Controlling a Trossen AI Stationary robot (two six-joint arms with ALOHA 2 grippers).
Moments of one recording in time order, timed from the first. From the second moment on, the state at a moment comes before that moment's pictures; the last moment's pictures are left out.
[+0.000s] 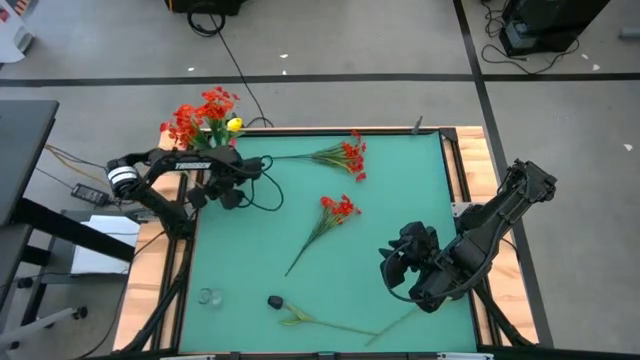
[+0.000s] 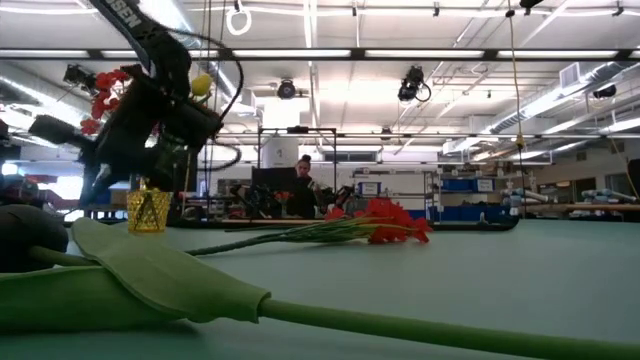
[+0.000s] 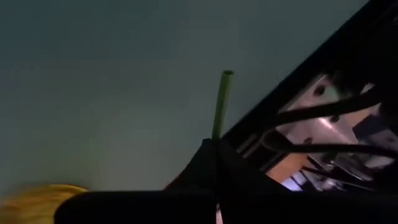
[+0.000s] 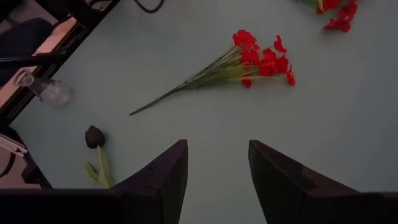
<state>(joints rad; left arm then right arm) 0.53 1.51 0.82 -1.25 -0.27 1.32 0.73 1.50 1.40 -1.21 0.74 1.70</state>
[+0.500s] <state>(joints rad) 0.13 1.50 1.17 -1.14 0.10 0.69 0.71 1.45 1.40 -1.21 0.54 1.78</state>
